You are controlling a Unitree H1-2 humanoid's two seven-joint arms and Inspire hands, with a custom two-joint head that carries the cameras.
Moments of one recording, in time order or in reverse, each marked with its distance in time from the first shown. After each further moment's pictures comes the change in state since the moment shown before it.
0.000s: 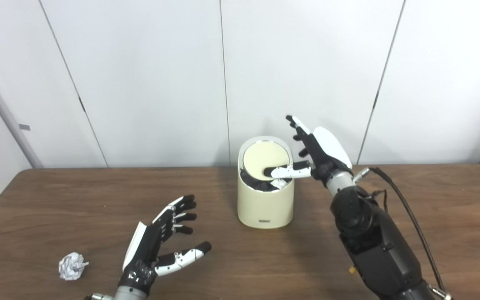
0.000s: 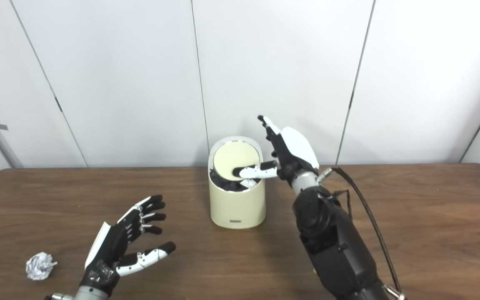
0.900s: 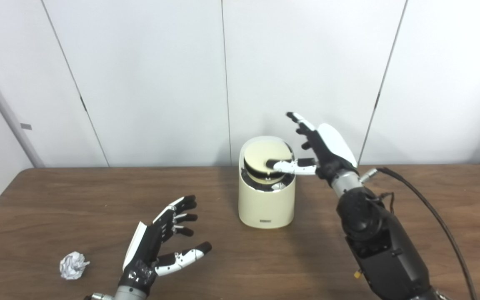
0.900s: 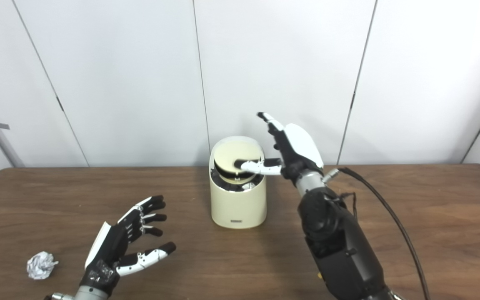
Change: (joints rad) left arm 0.000 0.001 0.001 -0.003 -0.003 0.004 -0.006; right arm 0.062 0.009 -0.084 -0.059 0.099 -0.033 -0.013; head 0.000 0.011
